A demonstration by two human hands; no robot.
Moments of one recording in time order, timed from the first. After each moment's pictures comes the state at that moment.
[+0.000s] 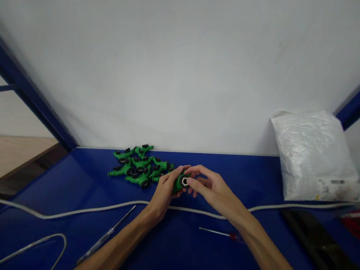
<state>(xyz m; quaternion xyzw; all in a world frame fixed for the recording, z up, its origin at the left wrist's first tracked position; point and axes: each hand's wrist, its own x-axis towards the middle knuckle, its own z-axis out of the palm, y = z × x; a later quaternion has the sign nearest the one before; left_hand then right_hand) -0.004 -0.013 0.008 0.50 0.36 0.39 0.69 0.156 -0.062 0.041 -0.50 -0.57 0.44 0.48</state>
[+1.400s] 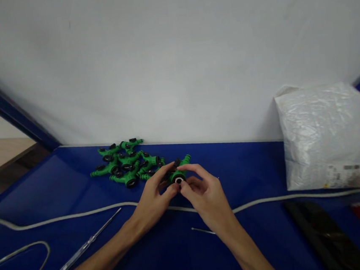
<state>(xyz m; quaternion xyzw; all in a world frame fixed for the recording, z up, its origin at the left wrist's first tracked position) -0.003 -0.021 0.002 0.69 0.39 0.39 0.47 0.150 -0.071 0.016 -0.50 -0.48 0.44 0.56</state>
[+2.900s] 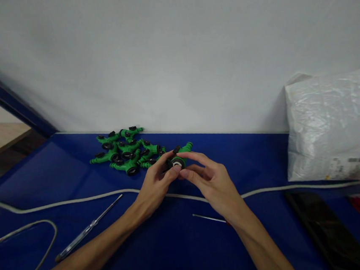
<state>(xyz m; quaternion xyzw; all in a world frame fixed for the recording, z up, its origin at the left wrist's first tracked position) 0.000 -0.022 0.000 0.60 0.38 0.41 0.58 0.162 -0.074 0.024 -0.51 -0.50 0.46 0.53</state>
